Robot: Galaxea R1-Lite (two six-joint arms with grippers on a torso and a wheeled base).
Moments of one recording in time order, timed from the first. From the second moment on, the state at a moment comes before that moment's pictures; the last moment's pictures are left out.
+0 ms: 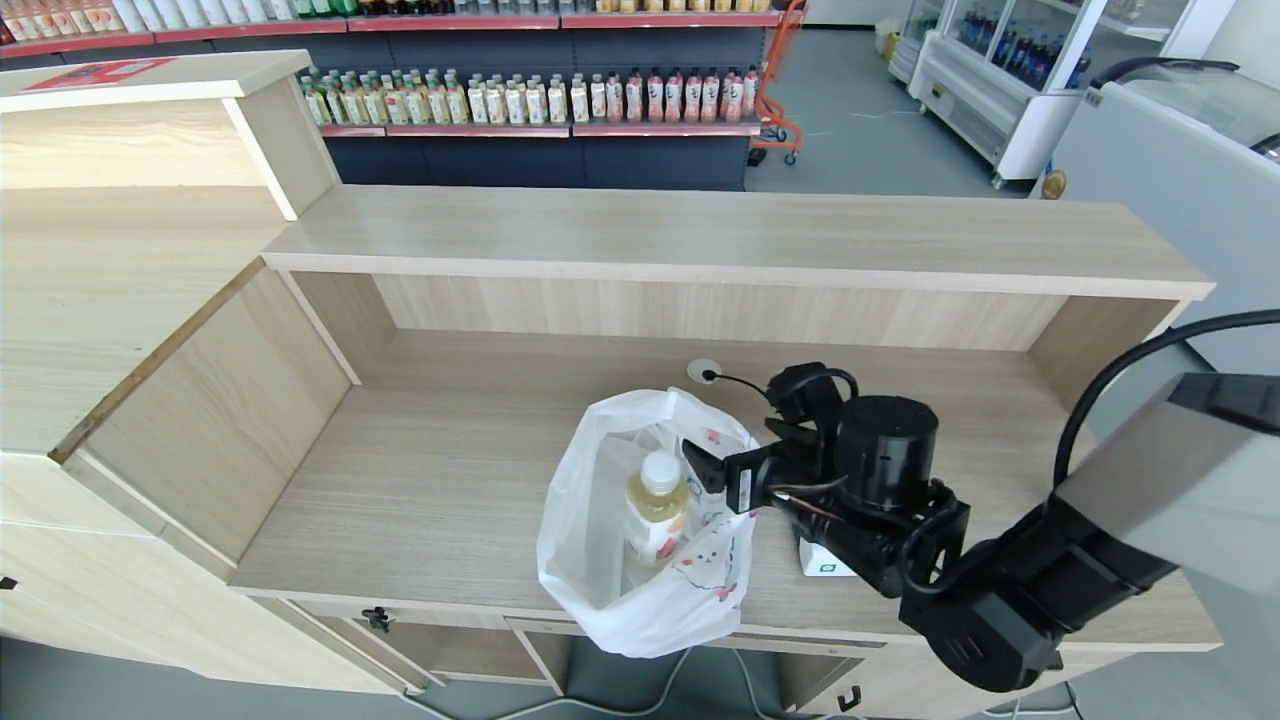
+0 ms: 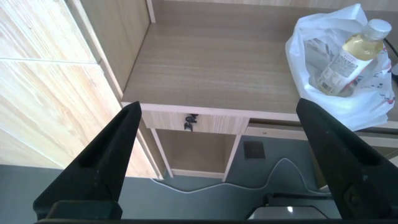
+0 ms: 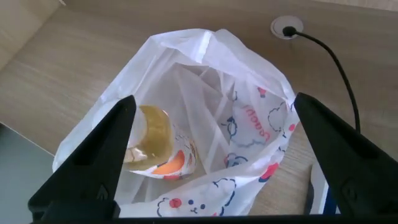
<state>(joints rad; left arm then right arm) 0.00 0.00 0.00 0.00 0.00 0.00 0.64 2.07 -0.76 -1.20 -0.18 0.05</state>
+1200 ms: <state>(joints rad) 0.00 0.00 0.00 0.00 0.00 0.00 -0.11 1.34 -0.39 -0.51 -0.31 -0.18</state>
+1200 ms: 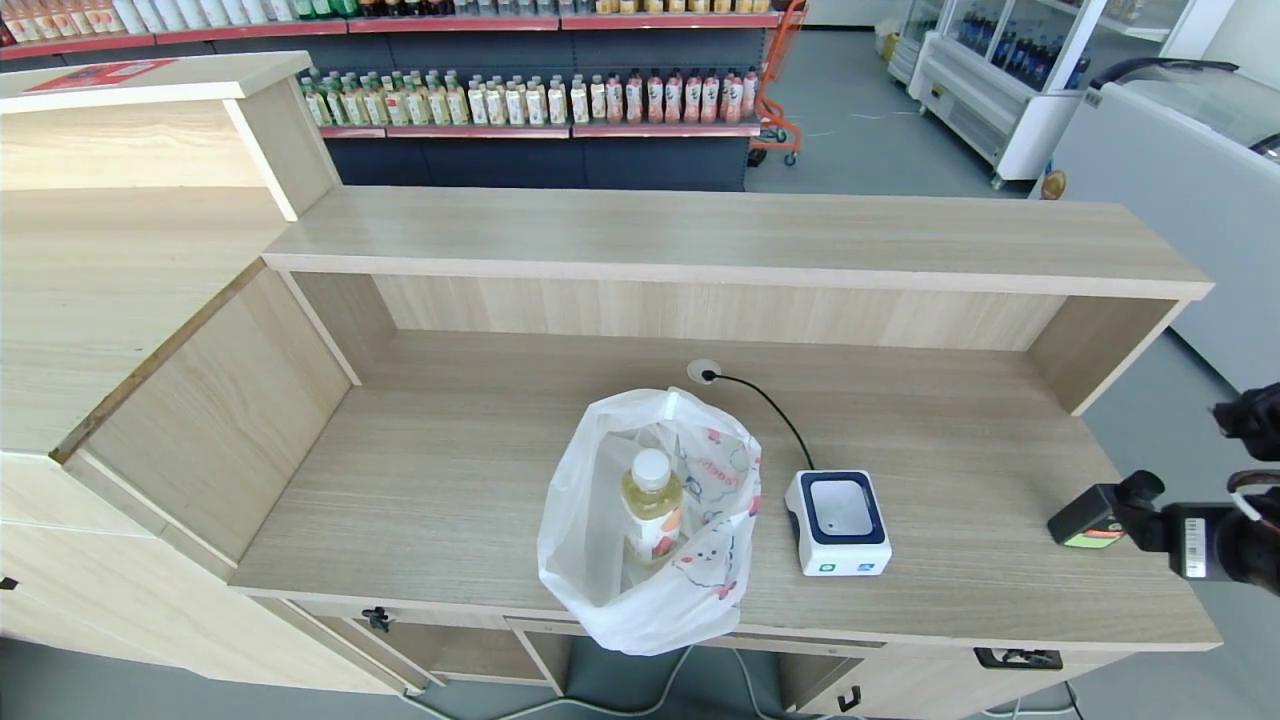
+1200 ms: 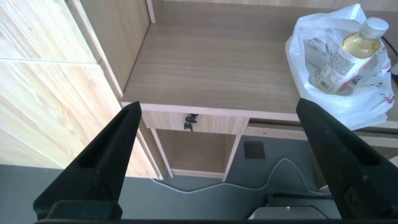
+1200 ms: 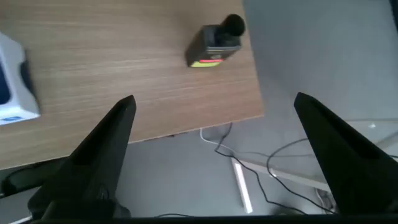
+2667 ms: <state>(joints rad) 0.00 0.00 0.00 0.00 0.00 0.00 -0.39 1.23 -0.21 -0.43 -0.26 -0.31</state>
